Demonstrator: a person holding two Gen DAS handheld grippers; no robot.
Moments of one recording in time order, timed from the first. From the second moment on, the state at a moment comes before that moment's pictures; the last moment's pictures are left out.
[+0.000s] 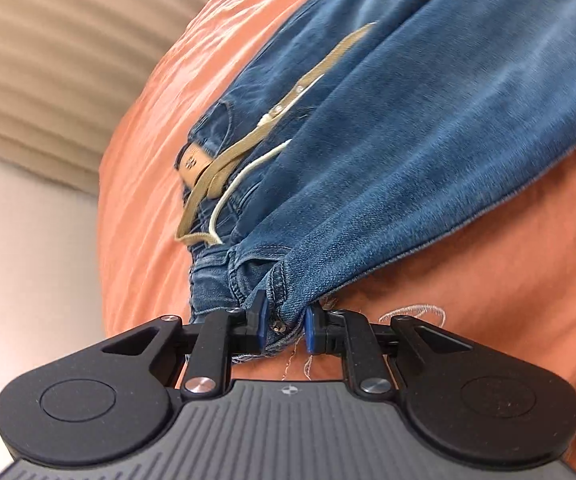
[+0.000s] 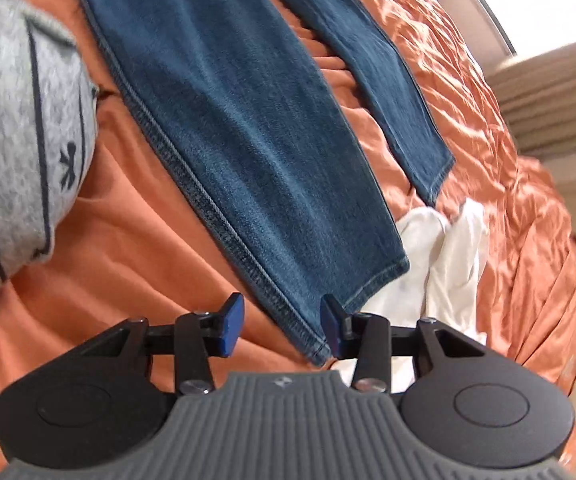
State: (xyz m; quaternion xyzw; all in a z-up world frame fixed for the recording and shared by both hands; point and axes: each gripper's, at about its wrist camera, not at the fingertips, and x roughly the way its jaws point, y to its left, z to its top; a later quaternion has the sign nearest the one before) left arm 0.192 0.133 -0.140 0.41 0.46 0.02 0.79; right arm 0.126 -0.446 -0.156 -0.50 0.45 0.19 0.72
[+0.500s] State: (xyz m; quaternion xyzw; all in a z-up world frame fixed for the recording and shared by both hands) left arm 0.185 0.140 -0.092 0.25 0.42 0.09 0.87; right arm 0.149 -0.449 -0.122 -0.47 0.35 0.11 0.80
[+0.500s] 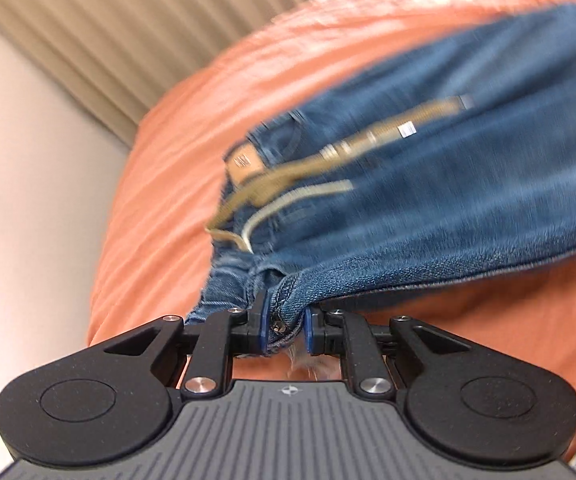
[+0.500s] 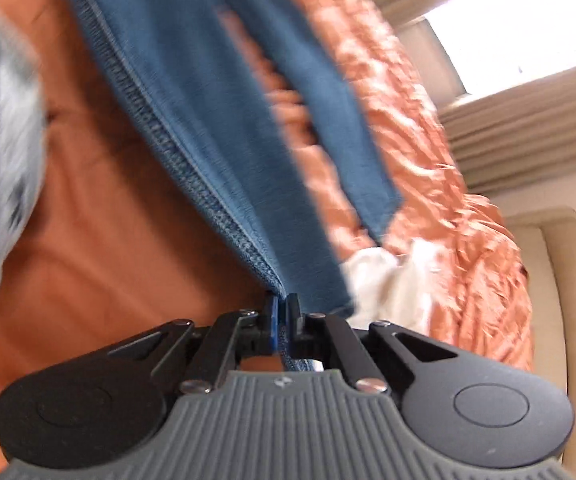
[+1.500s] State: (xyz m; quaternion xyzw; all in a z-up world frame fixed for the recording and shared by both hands) left arm 0.481 0.159 -0.084 0.22 0.48 0.10 0.85; right arm 0.550 -0.411 -0.146 -0.44 0.42 0.02 0.79
